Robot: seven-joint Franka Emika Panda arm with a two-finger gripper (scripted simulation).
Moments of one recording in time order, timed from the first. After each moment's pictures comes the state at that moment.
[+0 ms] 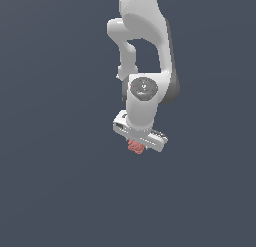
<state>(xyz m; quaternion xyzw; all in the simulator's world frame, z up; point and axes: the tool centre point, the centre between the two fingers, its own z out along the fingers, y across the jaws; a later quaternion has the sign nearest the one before) 0.044 0.039 0.121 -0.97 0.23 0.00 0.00</state>
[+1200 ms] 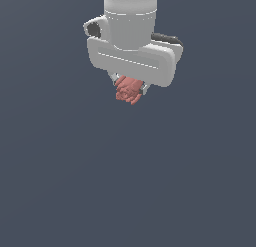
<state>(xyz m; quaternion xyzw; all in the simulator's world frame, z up) 0.021 0.004 0.390 -0.97 0.23 0.00 0.00</state>
